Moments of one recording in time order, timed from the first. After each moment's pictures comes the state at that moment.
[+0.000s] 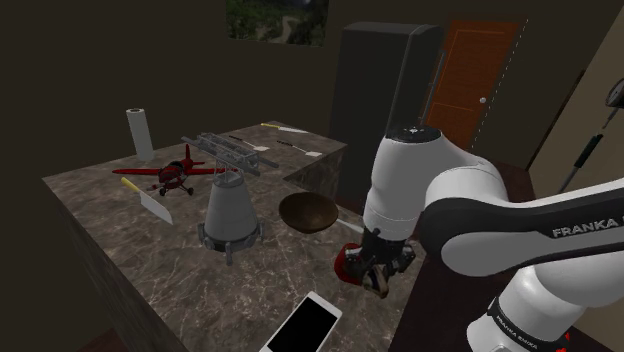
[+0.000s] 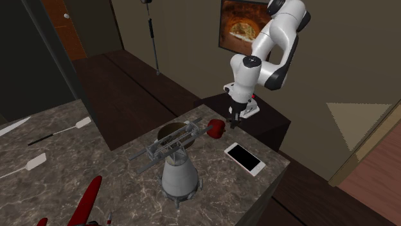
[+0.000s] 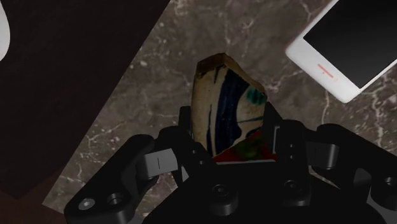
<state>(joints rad) -0.01 -0.65 0.89 -2.73 0.47 2.17 1.08</state>
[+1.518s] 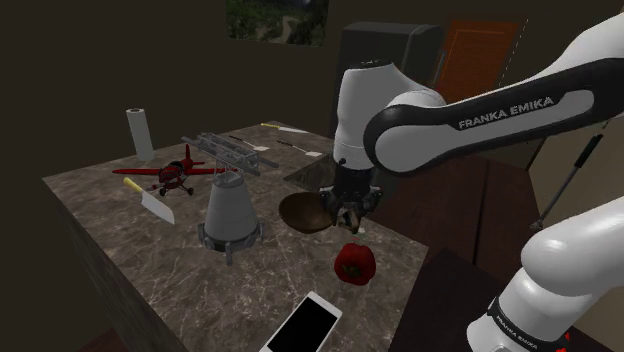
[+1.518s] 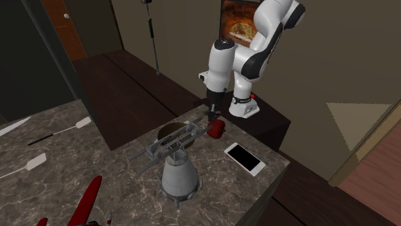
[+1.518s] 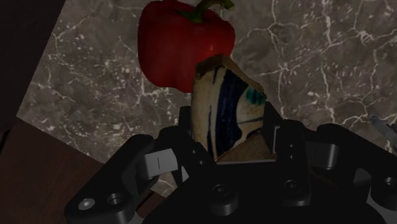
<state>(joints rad) -0.24 -0.46 0.81 -2.44 0.24 2.07 1.00</state>
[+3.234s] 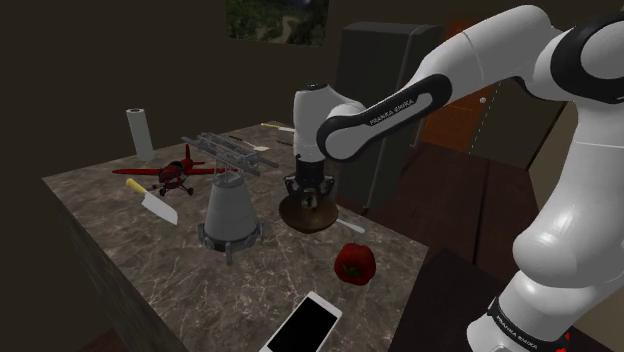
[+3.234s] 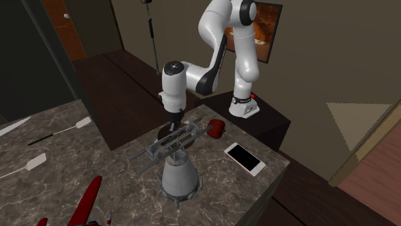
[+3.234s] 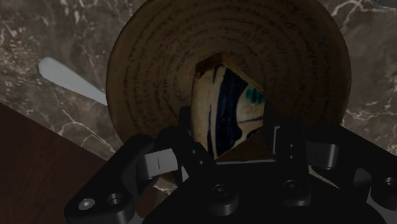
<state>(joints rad) -0.42 0.24 0.85 -2.07 -0.37 2.18 1.25</state>
